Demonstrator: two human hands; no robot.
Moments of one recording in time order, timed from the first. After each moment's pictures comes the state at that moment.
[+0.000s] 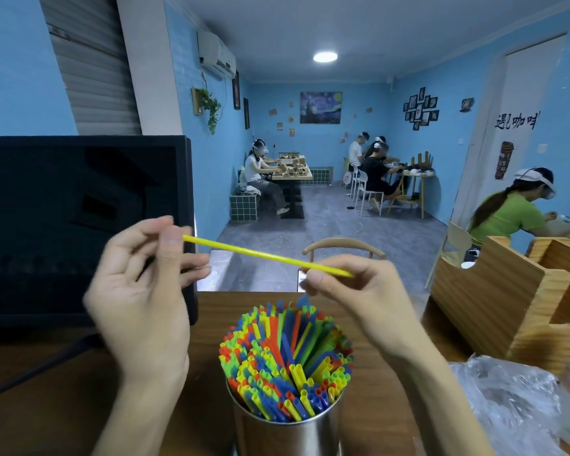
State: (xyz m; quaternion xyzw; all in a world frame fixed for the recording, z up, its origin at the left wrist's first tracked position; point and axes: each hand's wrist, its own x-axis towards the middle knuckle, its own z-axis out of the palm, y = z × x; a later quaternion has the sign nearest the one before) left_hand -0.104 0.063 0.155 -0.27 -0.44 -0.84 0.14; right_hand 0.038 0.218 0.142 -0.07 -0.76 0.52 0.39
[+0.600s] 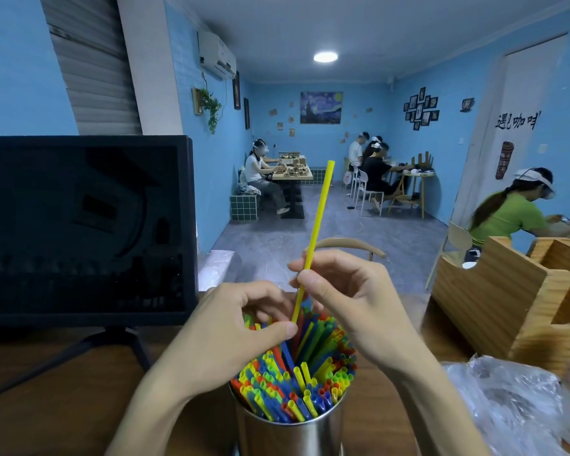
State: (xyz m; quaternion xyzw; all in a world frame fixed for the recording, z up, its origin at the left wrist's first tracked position) left_hand -0.105 0.065 0.143 -0.57 -0.68 -0.45 -0.09; right_hand 0.031 0.204 0.140 -0.03 -0.75 0.52 0.40
